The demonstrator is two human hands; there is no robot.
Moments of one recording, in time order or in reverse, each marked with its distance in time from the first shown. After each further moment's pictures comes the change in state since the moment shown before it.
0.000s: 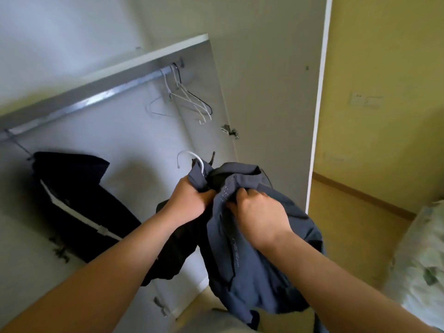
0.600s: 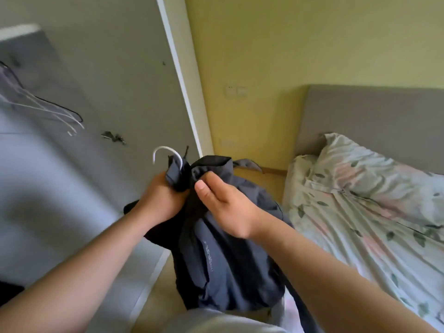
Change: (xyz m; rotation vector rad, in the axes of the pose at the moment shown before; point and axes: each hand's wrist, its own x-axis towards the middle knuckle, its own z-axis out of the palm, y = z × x) left_hand 0.023 0.079 0.143 -0.029 -0.340 0.090; right_hand -0.091 0.081 -0.093 0.760 0.017 0.364
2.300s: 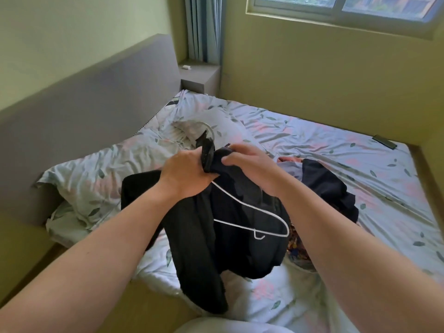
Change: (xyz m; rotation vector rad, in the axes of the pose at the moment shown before) left_hand 0.049 0.284 0.368 0.073 -0.950 1.413; right_hand -0.211 0.066 -0.206 0.081 1.527 0.802
